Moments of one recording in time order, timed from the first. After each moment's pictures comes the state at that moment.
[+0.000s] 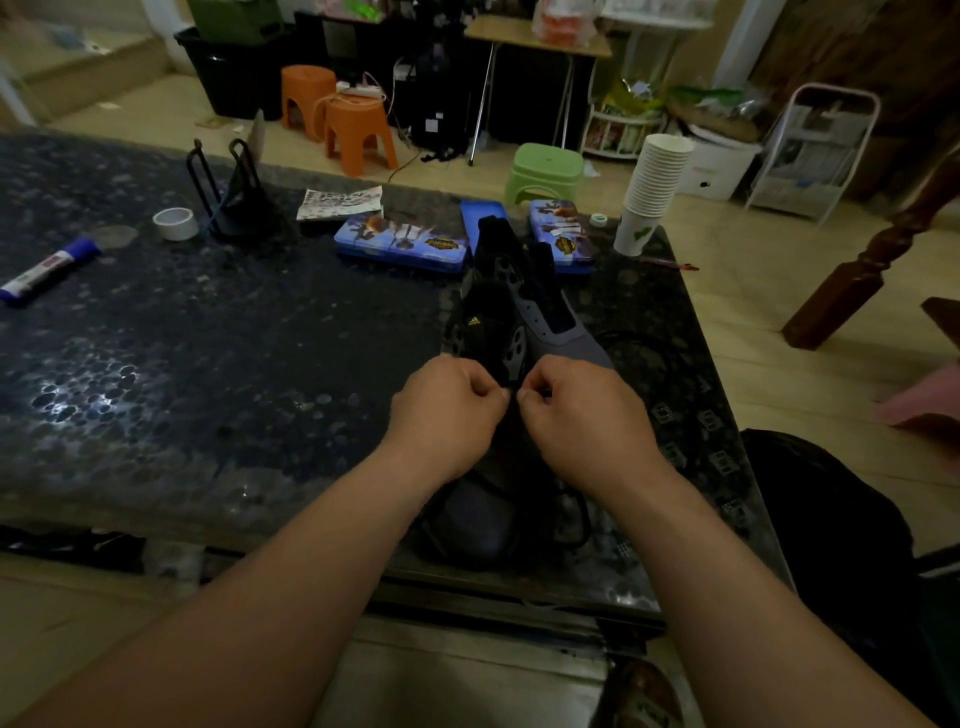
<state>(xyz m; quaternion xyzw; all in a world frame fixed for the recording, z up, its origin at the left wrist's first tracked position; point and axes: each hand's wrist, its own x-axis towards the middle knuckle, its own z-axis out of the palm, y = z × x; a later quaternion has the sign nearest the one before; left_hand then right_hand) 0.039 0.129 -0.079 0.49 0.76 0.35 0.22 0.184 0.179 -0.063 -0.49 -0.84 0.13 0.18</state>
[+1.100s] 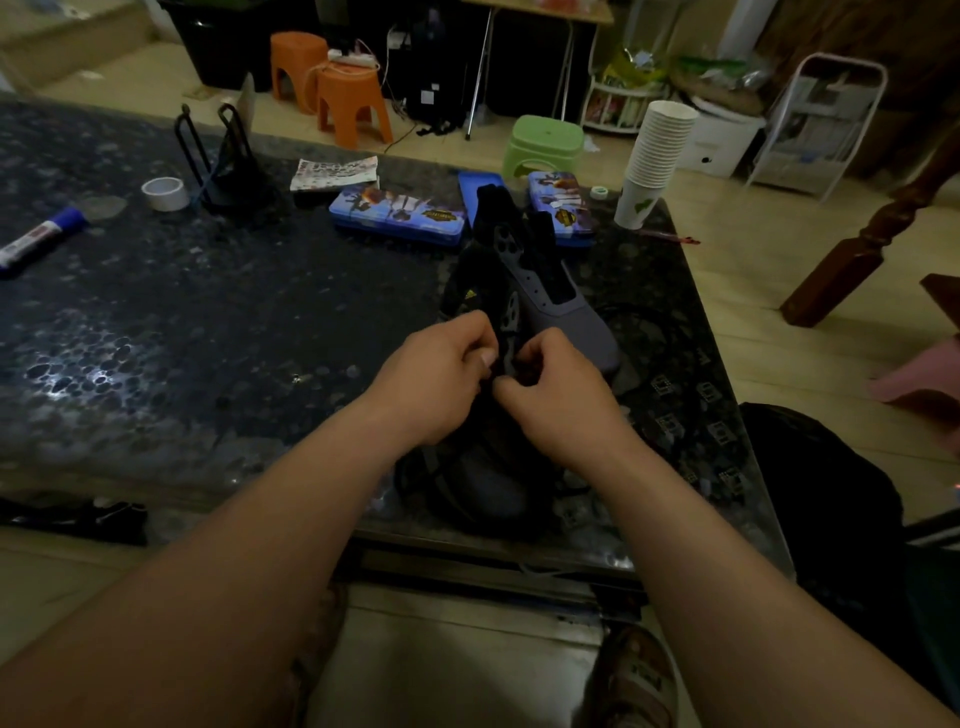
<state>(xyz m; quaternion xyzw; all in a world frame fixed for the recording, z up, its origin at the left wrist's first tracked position) 0.015 0.127 -0.081 0.59 0.70 0.33 0.23 0.172 0.170 -0.075 -0.53 -0.77 0.31 0.18</state>
